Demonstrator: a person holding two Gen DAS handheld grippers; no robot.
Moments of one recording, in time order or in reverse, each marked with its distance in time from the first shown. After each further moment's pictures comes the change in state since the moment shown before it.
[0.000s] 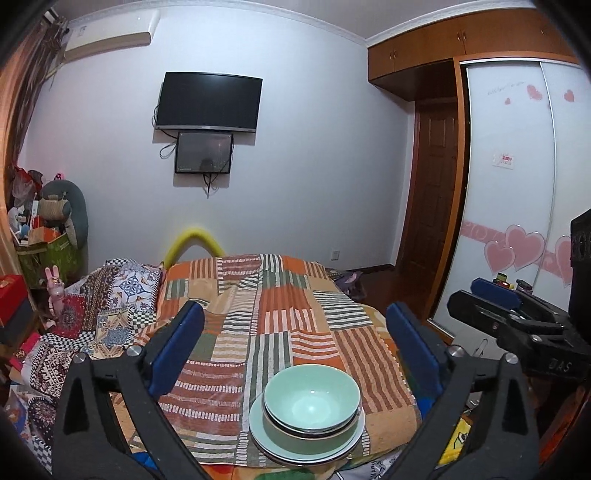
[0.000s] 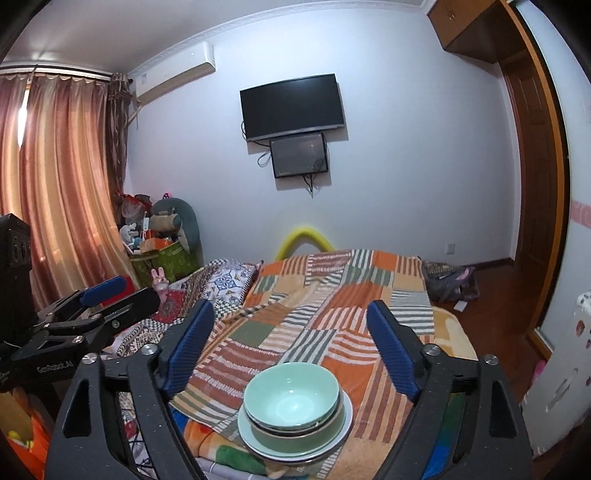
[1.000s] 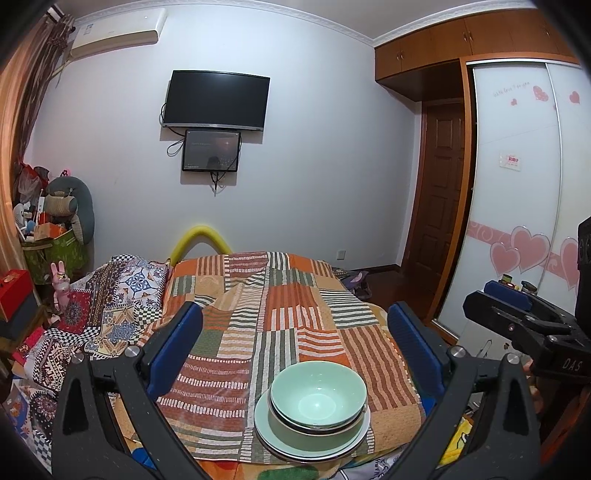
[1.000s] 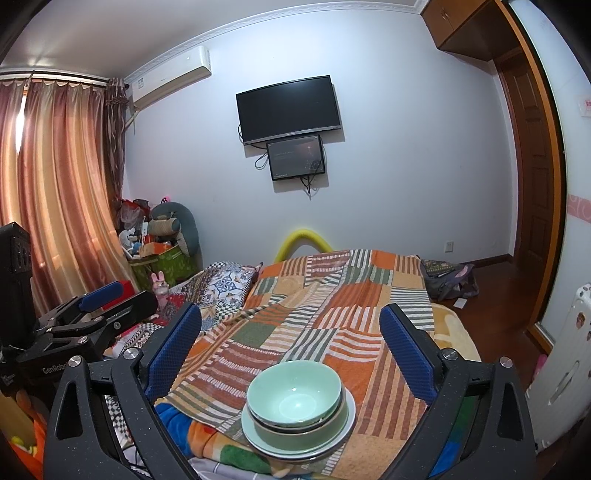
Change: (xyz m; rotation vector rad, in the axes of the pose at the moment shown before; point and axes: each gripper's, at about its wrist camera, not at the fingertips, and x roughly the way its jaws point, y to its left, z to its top) left arm 0.000 0.004 -0.005 -0.018 0.008 0.020; right arm -0.005 -0.001 -0.006 0.022 0.000 0.000
